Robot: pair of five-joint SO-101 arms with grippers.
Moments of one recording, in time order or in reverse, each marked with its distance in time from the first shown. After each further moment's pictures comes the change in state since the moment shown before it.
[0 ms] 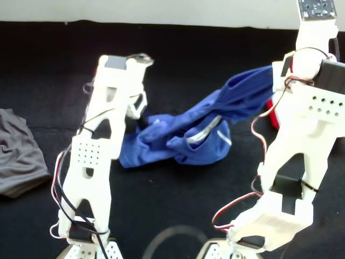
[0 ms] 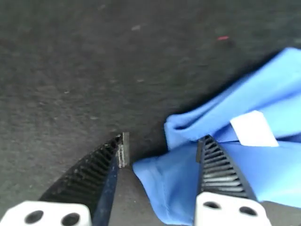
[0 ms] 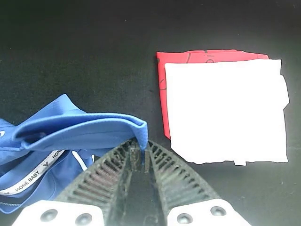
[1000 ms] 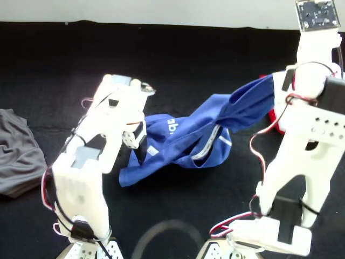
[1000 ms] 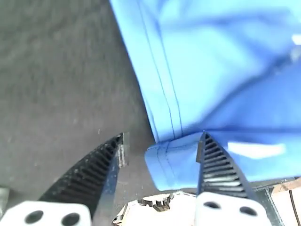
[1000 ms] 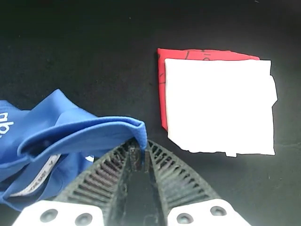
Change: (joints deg) left arm 4.7 -36.4 54.3 -2.9 0.0; right arm 0.1 -14.1 12.0 0.0 3.8
